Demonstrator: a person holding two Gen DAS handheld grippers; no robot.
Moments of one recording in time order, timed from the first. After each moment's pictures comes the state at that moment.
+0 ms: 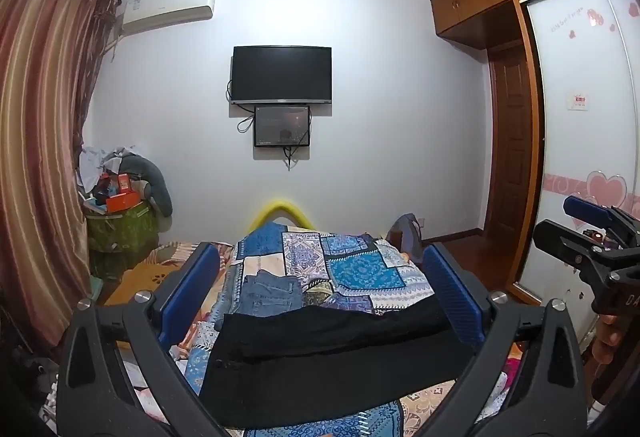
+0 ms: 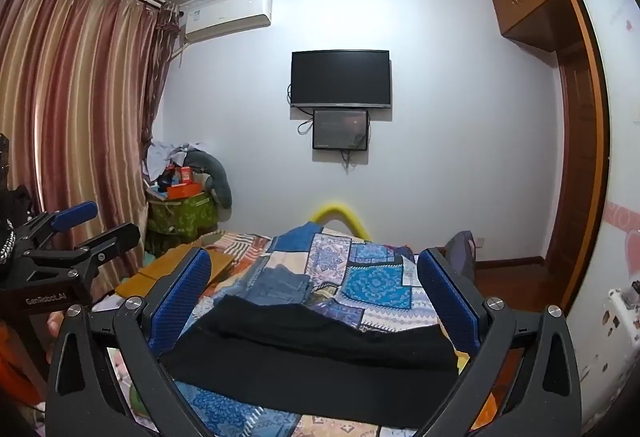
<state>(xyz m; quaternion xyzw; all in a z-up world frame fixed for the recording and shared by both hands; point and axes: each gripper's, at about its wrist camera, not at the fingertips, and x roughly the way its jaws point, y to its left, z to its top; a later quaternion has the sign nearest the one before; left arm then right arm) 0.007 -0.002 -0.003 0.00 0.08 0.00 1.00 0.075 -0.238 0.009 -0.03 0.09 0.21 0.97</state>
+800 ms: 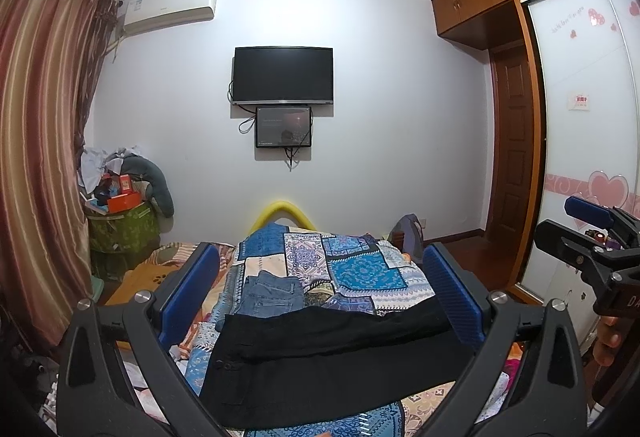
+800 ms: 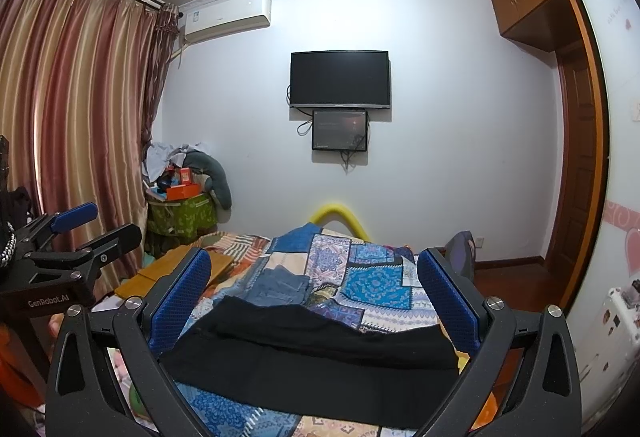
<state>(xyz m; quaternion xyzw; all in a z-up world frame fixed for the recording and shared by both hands) 0.005 0.001 -0.001 0.00 0.07 0.01 1.00 0.074 -0.239 0.004 -0.03 0.08 0.21 0.97</state>
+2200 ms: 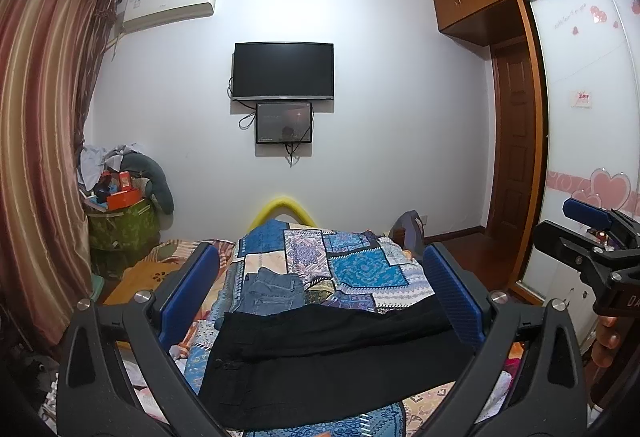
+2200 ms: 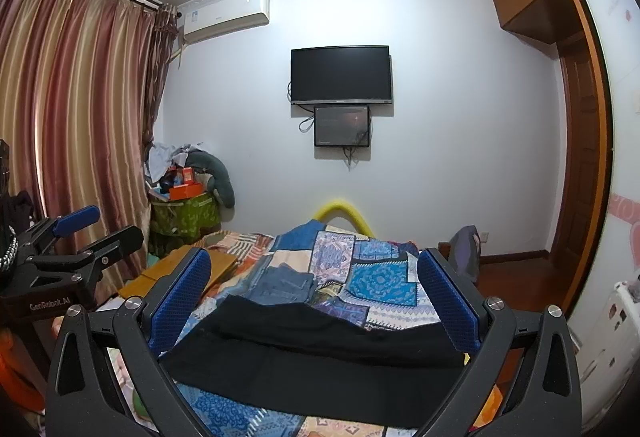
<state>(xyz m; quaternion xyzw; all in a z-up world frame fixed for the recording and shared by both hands) 0.012 0.004 -0.003 0.00 0.08 0.01 1.00 0.082 -0.242 -0.003 -0.02 0.09 0.22 0.97</state>
